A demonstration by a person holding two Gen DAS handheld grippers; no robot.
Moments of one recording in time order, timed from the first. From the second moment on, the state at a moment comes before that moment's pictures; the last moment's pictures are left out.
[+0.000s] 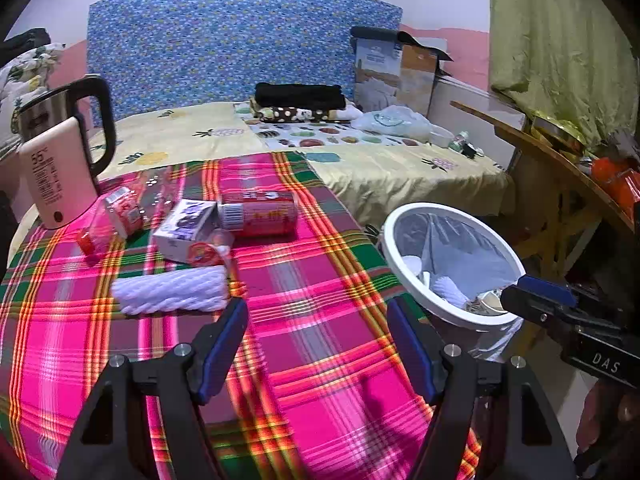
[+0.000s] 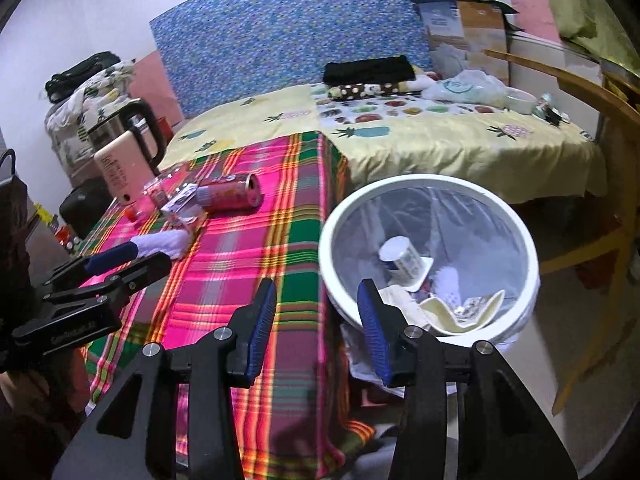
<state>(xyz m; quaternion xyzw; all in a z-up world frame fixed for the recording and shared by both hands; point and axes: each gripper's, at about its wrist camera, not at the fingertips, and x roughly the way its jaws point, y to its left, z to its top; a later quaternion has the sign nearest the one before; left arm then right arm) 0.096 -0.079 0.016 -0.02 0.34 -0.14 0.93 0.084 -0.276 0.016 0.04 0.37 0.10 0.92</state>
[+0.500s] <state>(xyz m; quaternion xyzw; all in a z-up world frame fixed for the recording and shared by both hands) 0.097 -0.026 0.007 -0.05 0.34 -0.09 0.93 0.094 -0.238 0.014 0.03 0.38 0.14 0.91</state>
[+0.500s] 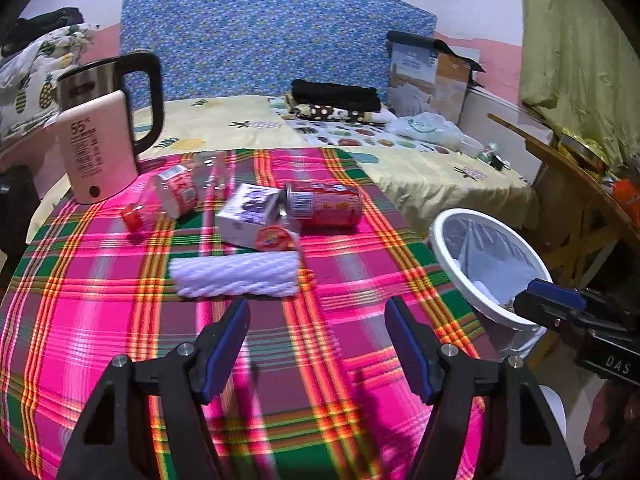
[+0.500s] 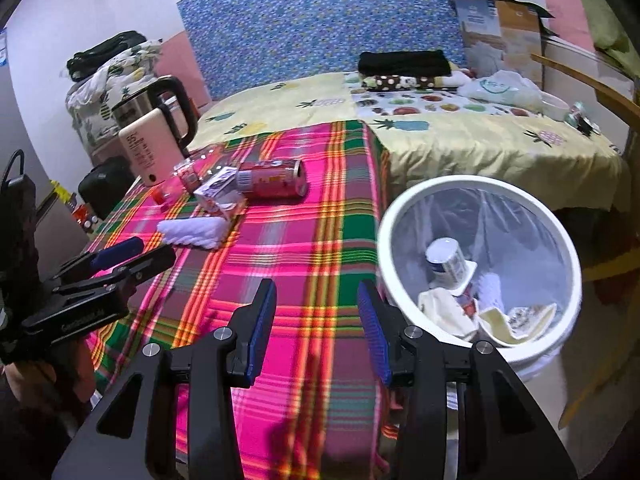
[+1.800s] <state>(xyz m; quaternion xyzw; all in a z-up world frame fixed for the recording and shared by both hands) 0.174 0.011 -0.035 0.08 0.40 -0.14 0.90 0.131 -0.199 0.008 0.00 0.41 0.17 0.90</state>
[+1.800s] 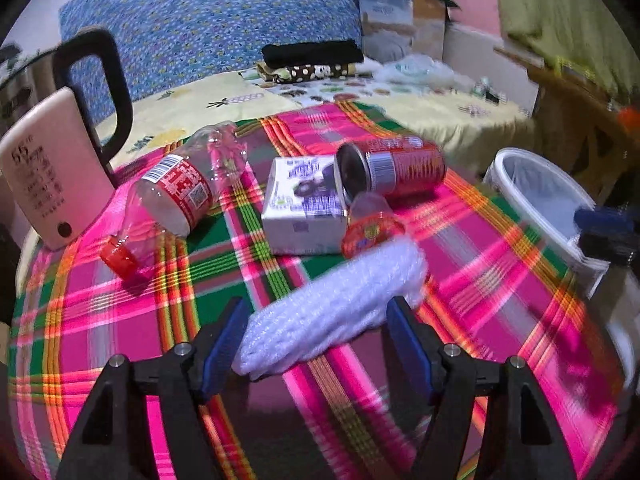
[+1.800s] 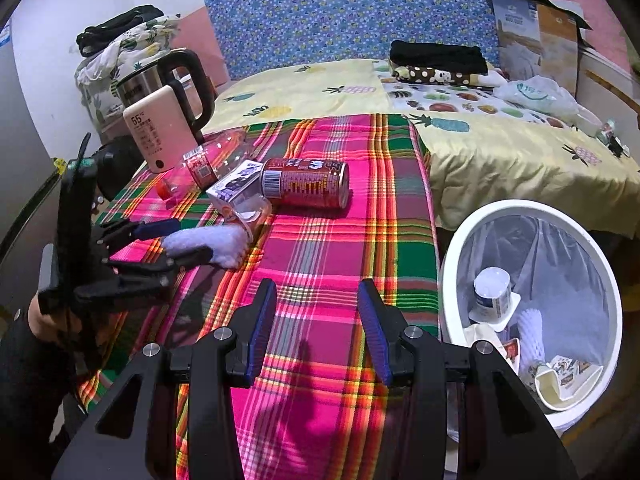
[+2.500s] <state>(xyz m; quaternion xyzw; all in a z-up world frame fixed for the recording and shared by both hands) 0.138 0.036 -0.019 0.02 0.40 -0.03 0.92 0.173 -0.192 0.011 0.01 0.40 0.20 0.89</state>
